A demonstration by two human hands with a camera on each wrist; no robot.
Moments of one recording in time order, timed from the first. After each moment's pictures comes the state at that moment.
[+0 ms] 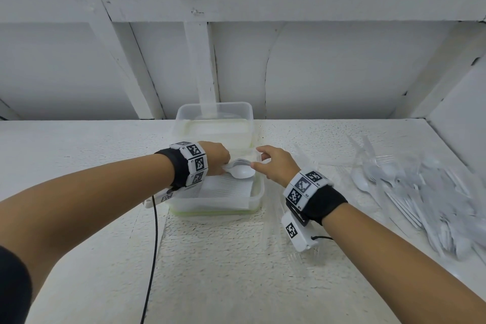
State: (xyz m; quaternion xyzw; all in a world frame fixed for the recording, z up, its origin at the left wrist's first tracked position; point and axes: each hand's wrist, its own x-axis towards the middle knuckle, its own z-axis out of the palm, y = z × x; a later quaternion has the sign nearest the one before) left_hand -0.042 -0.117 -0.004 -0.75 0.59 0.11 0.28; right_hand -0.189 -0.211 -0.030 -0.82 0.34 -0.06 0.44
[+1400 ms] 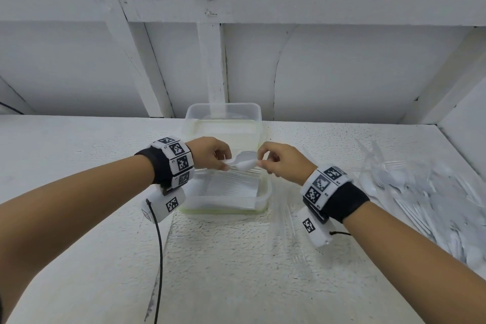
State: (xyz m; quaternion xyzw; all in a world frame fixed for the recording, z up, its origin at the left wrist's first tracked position) left_hand -0.023 -0.081 0.010 -0.80 0.54 0.25 -0.08; right_hand -0.199 -0.211 -0.002 -0.87 0.21 -0.03 0.44
